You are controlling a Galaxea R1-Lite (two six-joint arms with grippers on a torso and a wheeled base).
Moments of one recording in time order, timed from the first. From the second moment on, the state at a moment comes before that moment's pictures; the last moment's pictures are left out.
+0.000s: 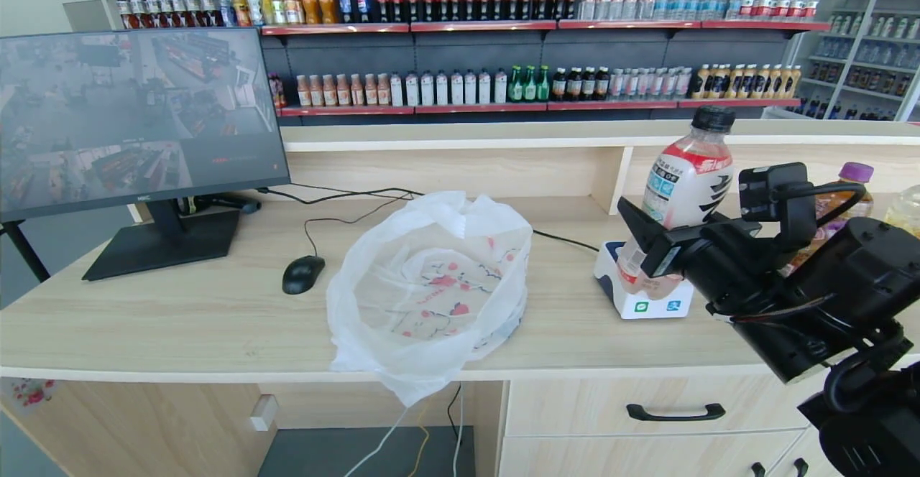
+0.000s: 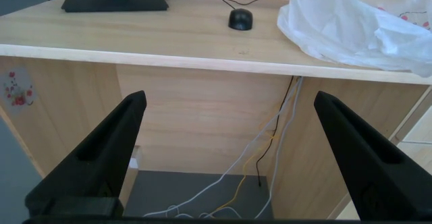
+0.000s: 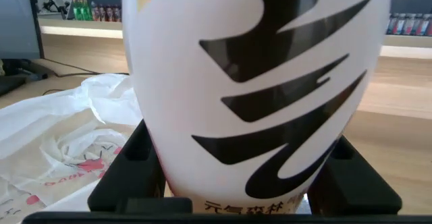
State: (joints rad) left arm 0.00 0.00 0.00 0.00 0.00 0.00; right arm 0.41 1.79 -0.48 -1.57 -0.14 -0.07
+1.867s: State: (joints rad) left arm 0.00 0.00 0.00 0.00 0.00 0.00; right arm 0.60 2.12 -0.83 -1.57 -0.13 -0.06
